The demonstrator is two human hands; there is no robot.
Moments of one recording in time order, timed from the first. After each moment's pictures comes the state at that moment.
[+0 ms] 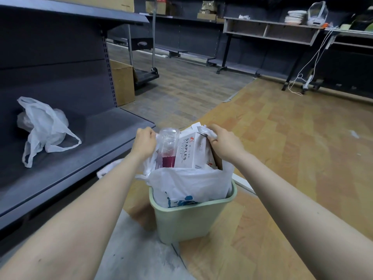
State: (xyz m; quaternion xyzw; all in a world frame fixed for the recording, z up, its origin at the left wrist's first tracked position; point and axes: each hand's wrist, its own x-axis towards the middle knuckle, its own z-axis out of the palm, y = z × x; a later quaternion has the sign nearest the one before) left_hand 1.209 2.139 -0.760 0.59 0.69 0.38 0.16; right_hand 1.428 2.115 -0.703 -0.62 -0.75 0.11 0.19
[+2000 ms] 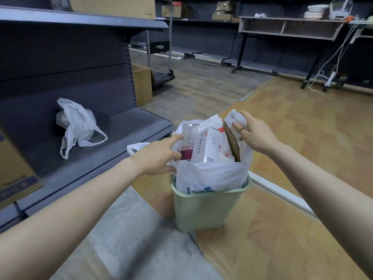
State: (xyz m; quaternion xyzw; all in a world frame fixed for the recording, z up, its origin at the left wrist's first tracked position) left_hand 1.187 2.041 -0.723 0.87 0.48 0.00 -0.07; right_hand 1.458 2.098 -0.686 -0.59 -0.77 0.08 0.23
